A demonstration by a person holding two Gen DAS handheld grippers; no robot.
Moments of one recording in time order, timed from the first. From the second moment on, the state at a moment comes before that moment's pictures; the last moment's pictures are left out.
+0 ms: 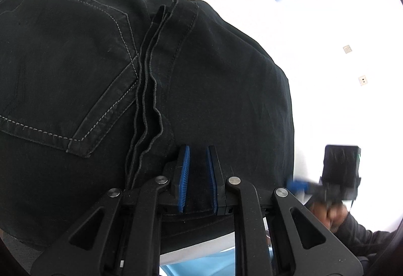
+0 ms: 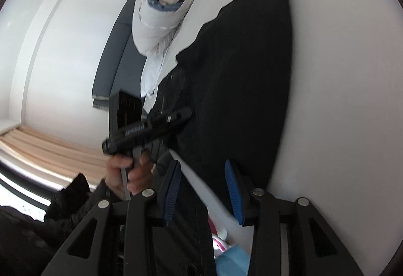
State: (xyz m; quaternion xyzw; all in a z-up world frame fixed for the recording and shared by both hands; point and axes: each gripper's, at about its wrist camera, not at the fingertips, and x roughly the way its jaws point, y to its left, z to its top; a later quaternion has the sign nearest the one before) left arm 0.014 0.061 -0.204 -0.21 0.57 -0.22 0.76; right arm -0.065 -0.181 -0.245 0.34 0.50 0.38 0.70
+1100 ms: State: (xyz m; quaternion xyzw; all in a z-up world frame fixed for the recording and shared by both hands) left arm -0.128 0.363 -0.195 -0.58 0.24 -0.02 0.78; right arm -0.036 -0.158 -0.192 0.38 0.47 0.37 0.71
